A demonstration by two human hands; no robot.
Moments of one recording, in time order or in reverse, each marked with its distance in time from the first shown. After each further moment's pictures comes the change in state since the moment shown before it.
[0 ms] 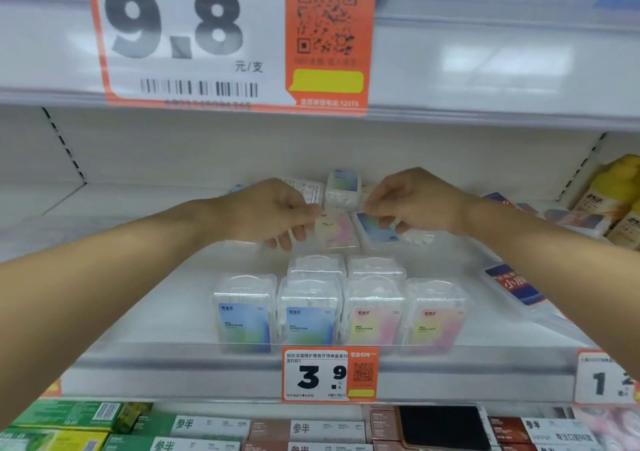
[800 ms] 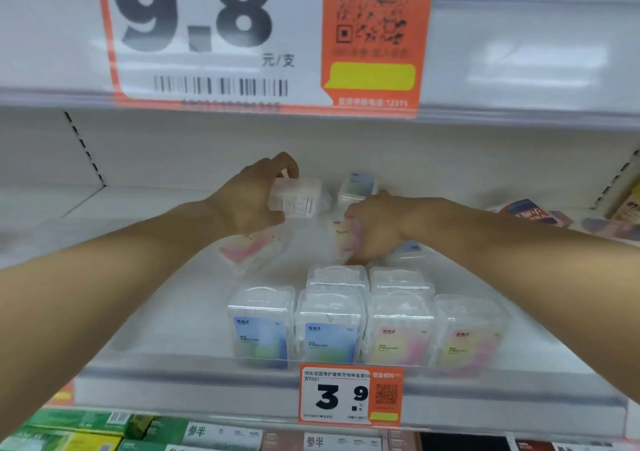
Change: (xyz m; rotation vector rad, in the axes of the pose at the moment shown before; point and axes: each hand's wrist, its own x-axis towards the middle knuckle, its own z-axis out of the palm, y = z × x) left_hand 0.032 -0.059 -0.033 0.377 0.400 0.252; right_hand 0.051 -0.029 0.054 -0.913 -0.296 -0.023
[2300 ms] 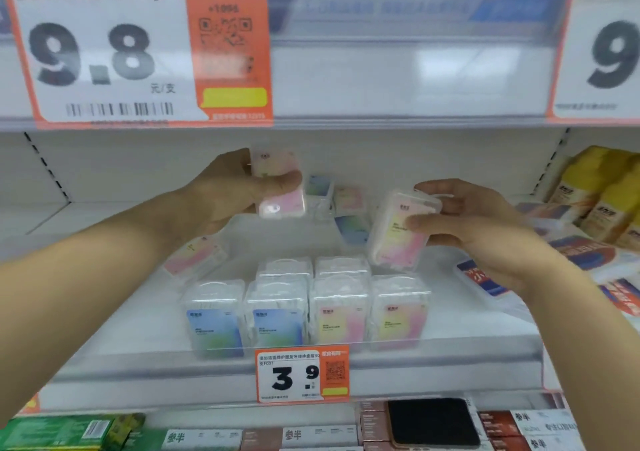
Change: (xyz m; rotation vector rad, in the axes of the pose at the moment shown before) left_hand -0.011 0.098 -0.021 -0.830 -0.023 -0.353; right_hand -0.142 0.092 0.049 1.524 0.597 -0.005
